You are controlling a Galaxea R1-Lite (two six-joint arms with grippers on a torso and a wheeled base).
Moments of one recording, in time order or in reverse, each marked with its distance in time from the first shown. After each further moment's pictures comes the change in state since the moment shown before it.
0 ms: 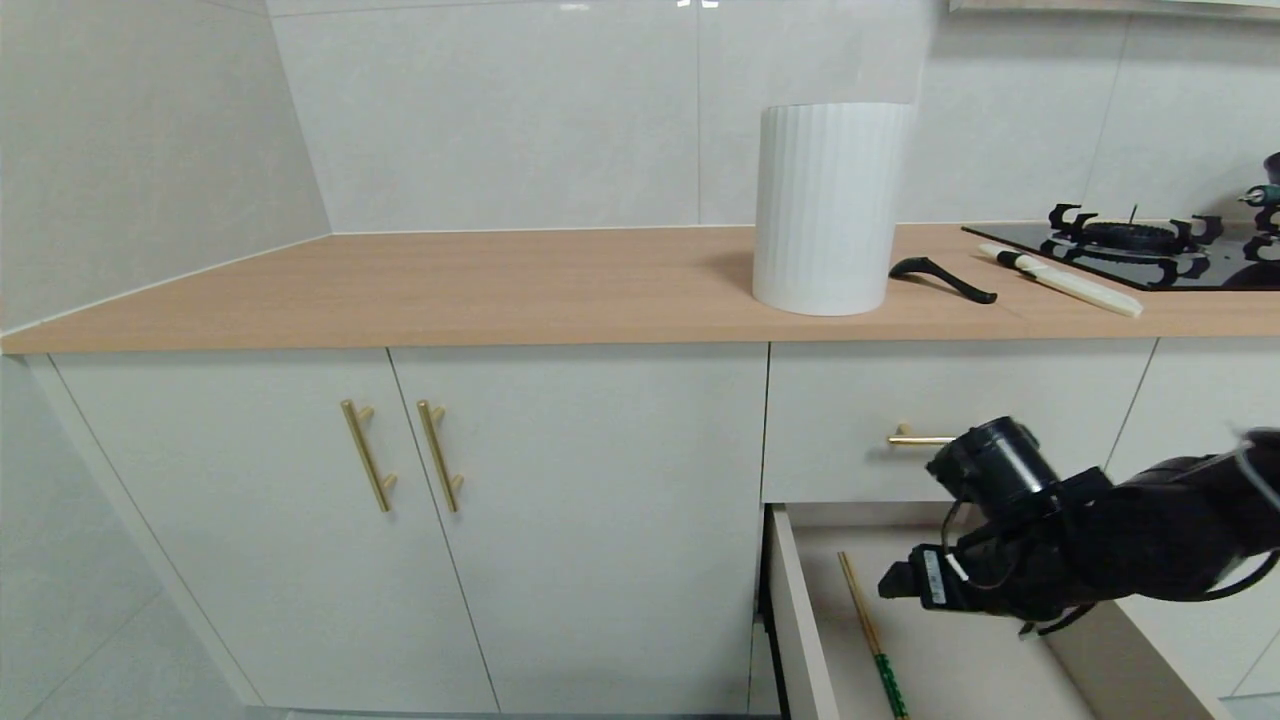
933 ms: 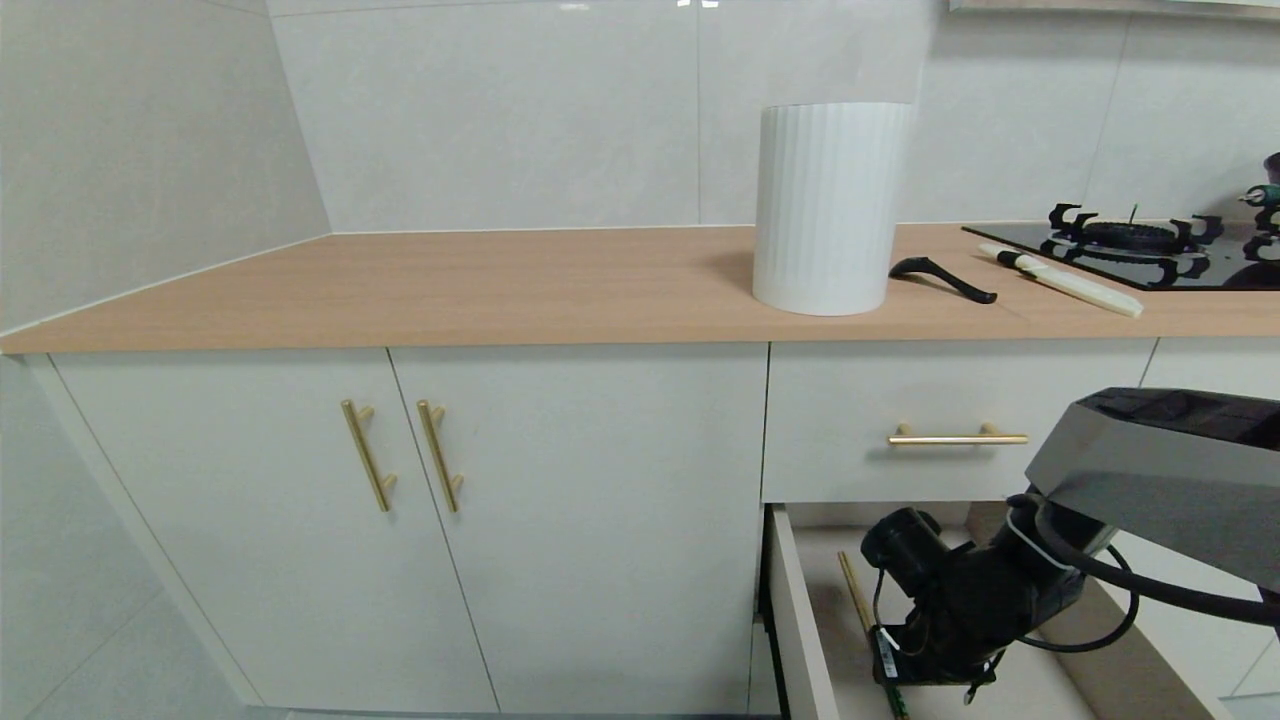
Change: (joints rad) left arm 0.000 0.000 0.000 0.000 0.000 0.000; right arm 0.021 0.442 -0.058 -0.118 -0.014 -0.007
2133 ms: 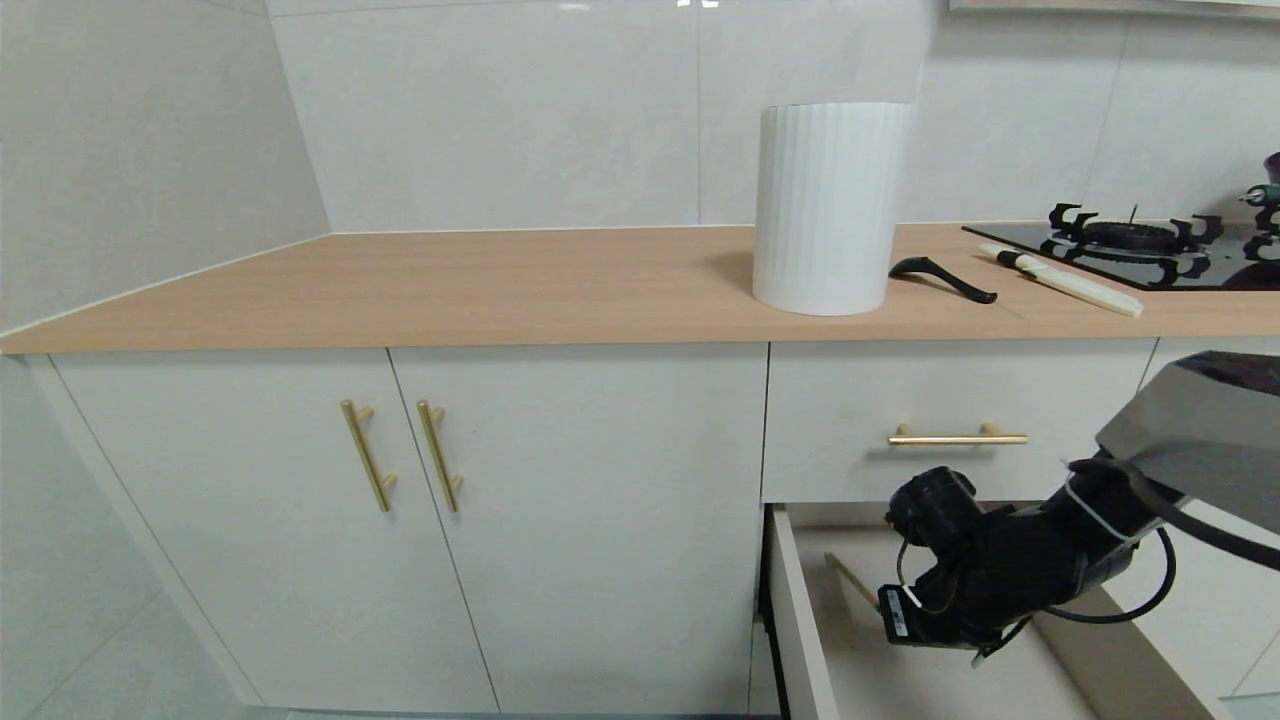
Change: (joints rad) left arm 0.000 0.000 0.000 0.000 0.000 0.000; right arm -0.048 -0.107 -0.003 0.009 0.112 -0.033
